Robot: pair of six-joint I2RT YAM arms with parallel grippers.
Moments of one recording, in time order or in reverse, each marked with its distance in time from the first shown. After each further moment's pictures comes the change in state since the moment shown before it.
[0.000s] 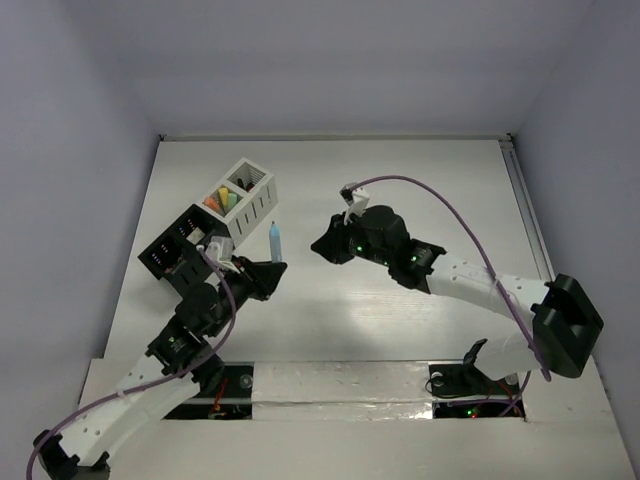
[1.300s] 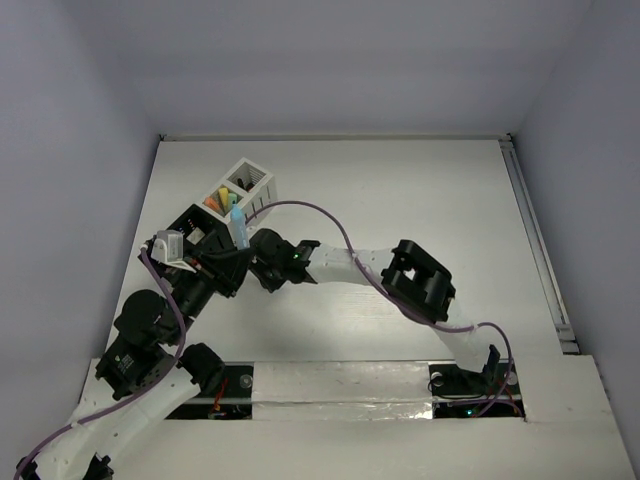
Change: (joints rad) left arm 0.001 -0.101 0.405 -0.332 -0.064 0.101; right arm 0.219 0.858 0.768 -0.473 0.169 -0.380
